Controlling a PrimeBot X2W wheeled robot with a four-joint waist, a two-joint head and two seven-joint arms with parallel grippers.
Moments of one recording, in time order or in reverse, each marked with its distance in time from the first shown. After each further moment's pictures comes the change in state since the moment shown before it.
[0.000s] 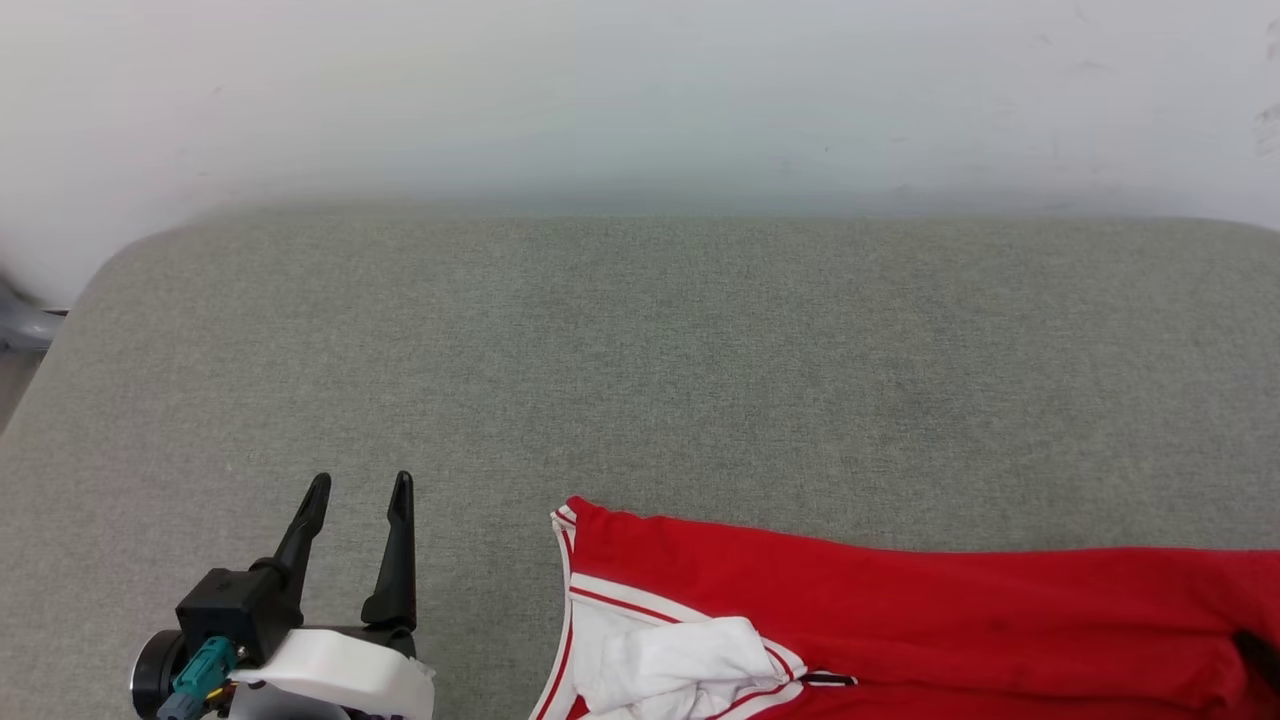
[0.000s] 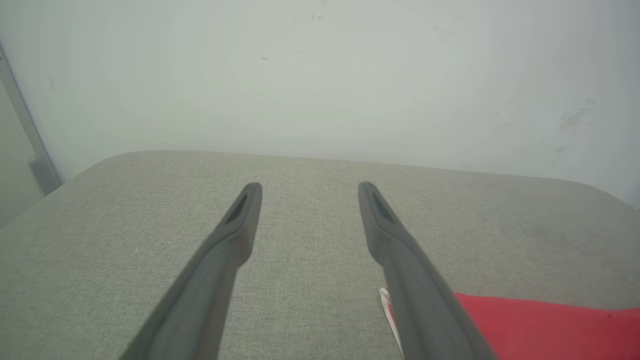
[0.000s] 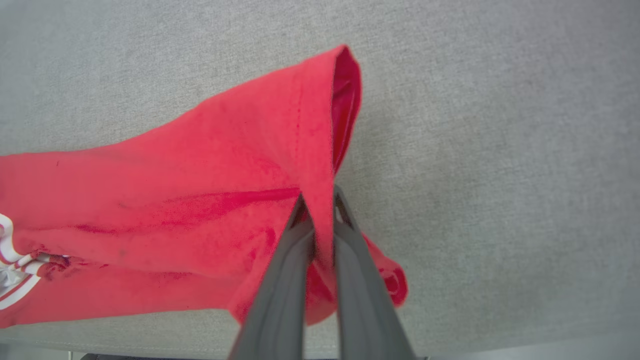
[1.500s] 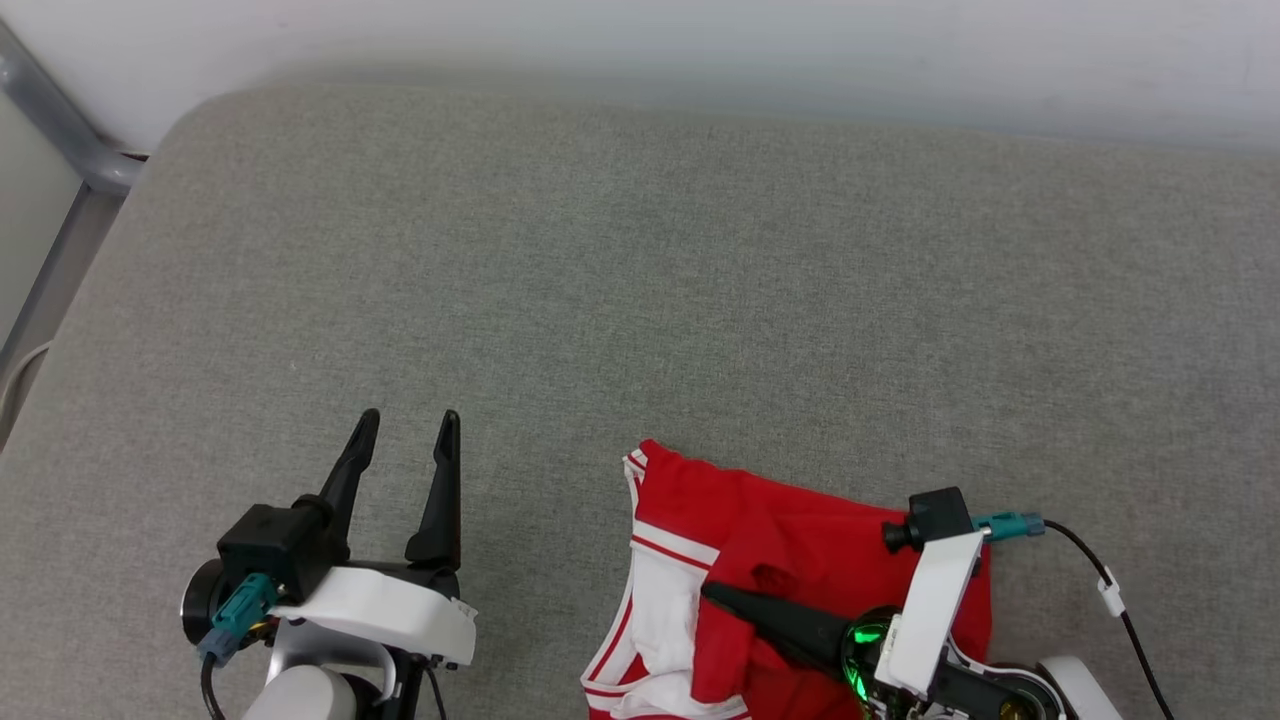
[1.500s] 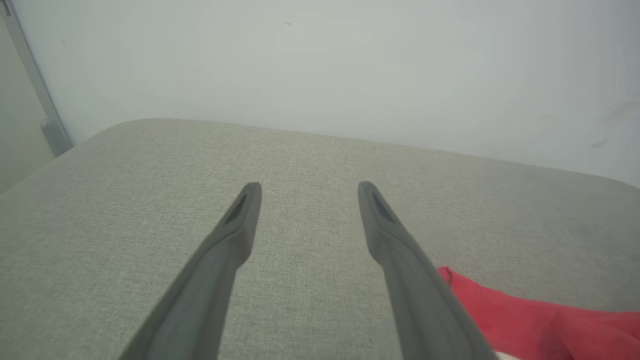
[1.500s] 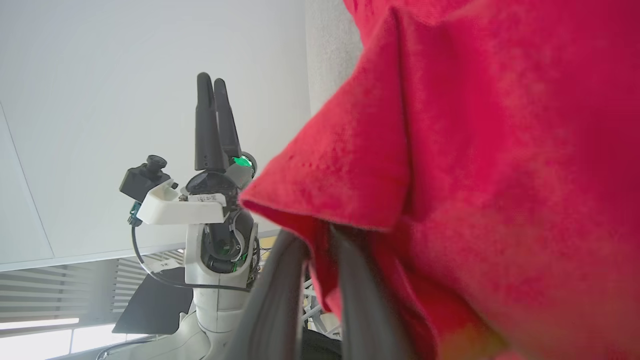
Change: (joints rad) left arm -0.127 -0.056 -0.035 0.063 0.003 -0.048 -0.008; right arm -0.223 0.287 0.573 0.177 0.853 -0.001 0.022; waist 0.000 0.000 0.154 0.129
